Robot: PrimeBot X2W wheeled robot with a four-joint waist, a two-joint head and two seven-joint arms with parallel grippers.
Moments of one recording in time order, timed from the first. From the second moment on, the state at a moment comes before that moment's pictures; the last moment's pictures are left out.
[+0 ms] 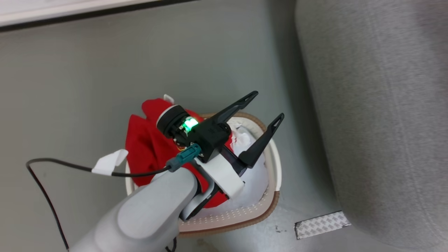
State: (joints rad) left arm -0.81 0.27 -0.91 0.22 -0.45 0.01 -0.23; right arm -0.89 -0.70 0.08 0.57 0.59 0.13 -0.21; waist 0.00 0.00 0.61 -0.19
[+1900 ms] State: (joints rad) left arm -0.36 0.28 -0.47 0.21 -0.49 0.09 -0.26; right arm -0.51 -0.63 0.30 0.27 0.72 0.13 -0.15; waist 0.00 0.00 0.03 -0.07
